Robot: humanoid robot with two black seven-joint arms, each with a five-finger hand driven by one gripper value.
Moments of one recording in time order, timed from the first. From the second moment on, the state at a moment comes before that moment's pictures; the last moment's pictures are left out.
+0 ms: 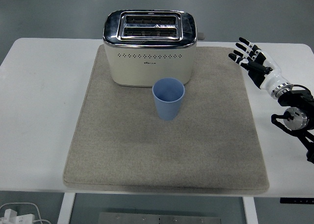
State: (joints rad) left arm -0.06 0.00 -0.09 -0.13 -0.05 -0.06 0.14; right arm 0.81 -0.28 0.58 0.66 -0.23 0.16 0.29
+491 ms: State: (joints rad) left arm -0.06 0.00 -0.09 -0.13 -0.05 -0.06 0.14; right arm 0.90 -0.26 0.58 0.65 -0.14 0.16 0.25
